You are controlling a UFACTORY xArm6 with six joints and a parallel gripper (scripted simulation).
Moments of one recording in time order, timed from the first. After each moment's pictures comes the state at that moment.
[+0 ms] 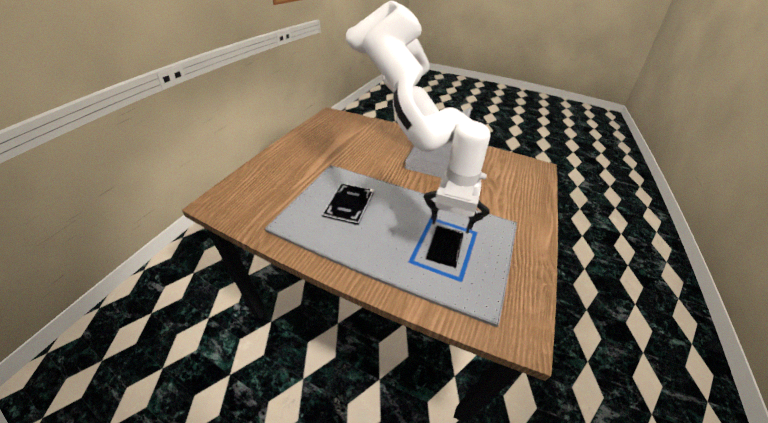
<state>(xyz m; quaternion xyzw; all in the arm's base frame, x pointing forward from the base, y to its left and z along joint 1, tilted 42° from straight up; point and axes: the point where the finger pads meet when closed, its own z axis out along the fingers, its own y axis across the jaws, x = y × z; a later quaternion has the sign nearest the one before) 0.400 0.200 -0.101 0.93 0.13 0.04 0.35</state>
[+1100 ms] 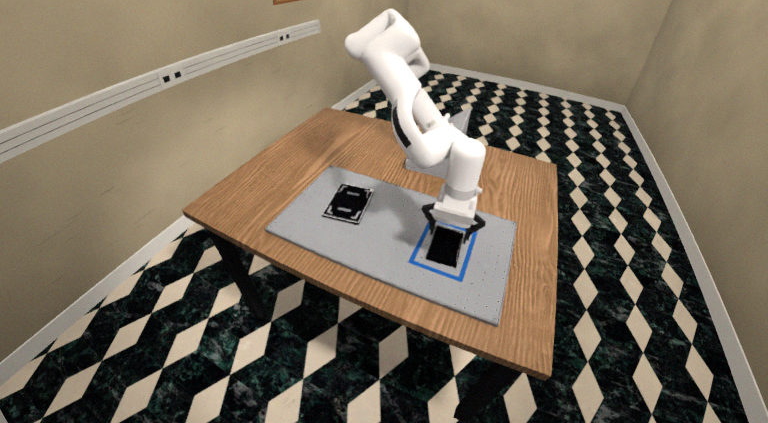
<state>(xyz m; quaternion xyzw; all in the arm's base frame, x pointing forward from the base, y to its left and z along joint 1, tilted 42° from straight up) 0.407 0.173 -0.133 0.93 0.13 0.04 0.35</state>
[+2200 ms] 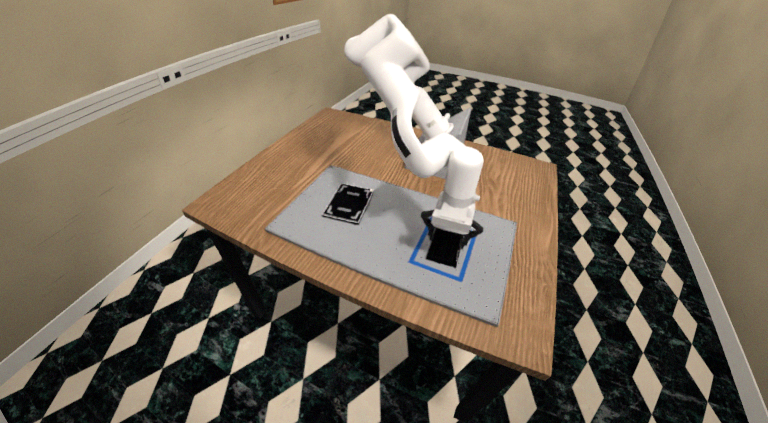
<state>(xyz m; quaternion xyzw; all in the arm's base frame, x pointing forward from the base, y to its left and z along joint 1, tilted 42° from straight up) 0.410 0.157 -0.151 0.93 0.13 0.04 0.35</state>
